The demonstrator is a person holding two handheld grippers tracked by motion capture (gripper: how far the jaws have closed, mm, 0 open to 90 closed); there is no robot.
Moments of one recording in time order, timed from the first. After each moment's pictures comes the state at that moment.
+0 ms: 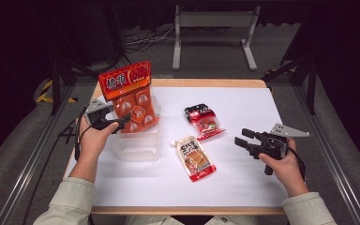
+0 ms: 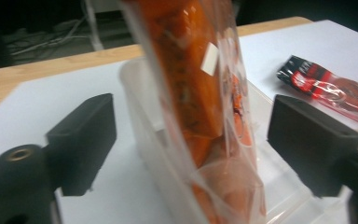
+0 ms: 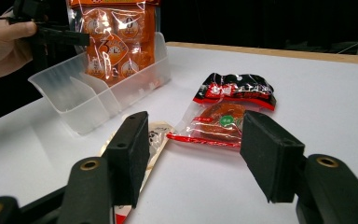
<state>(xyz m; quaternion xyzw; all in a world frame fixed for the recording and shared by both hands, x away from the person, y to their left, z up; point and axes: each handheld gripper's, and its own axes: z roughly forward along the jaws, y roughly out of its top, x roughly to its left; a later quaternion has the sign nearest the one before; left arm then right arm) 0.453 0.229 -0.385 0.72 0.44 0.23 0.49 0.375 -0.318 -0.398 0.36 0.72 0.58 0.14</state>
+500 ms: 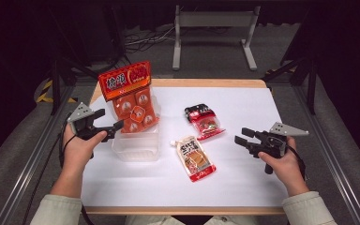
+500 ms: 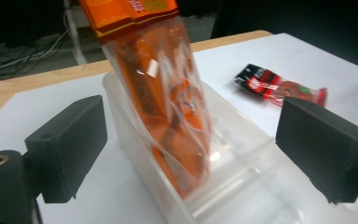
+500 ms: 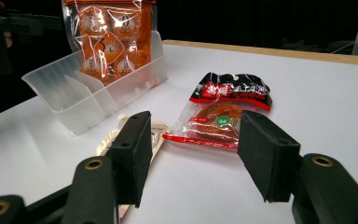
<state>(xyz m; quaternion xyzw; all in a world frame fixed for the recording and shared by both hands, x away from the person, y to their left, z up) 0.407 0.243 -0.362 0.73 0.40 0.21 0.52 0.378 -0.317 -0.396 0.36 0.73 0.57 0.15</state>
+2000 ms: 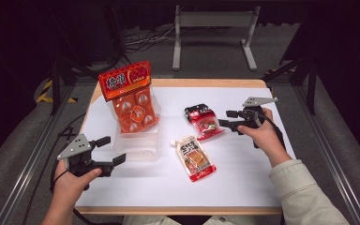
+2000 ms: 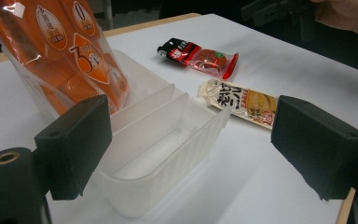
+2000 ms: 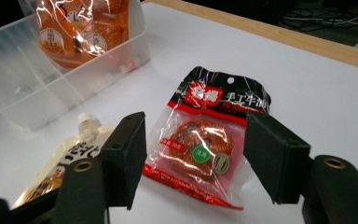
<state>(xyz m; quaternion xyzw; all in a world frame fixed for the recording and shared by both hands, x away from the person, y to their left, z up) 0.326 0.237 -0.375 0.76 0.32 0.15 0.54 0.465 -0.275 -0.376 0.34 0.80 0.48 0.12</state>
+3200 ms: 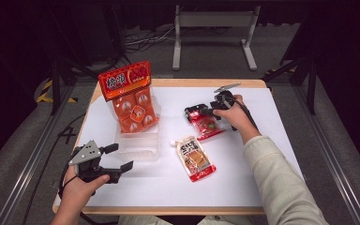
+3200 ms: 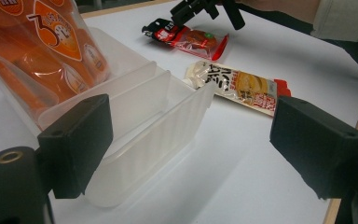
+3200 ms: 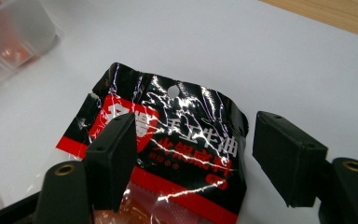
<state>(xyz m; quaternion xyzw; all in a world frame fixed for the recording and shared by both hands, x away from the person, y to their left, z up) 0.322 0.221 -0.392 0.78 0.32 0.13 0.53 0.575 -0.221 -0.426 0.39 0.83 0.39 0.11</state>
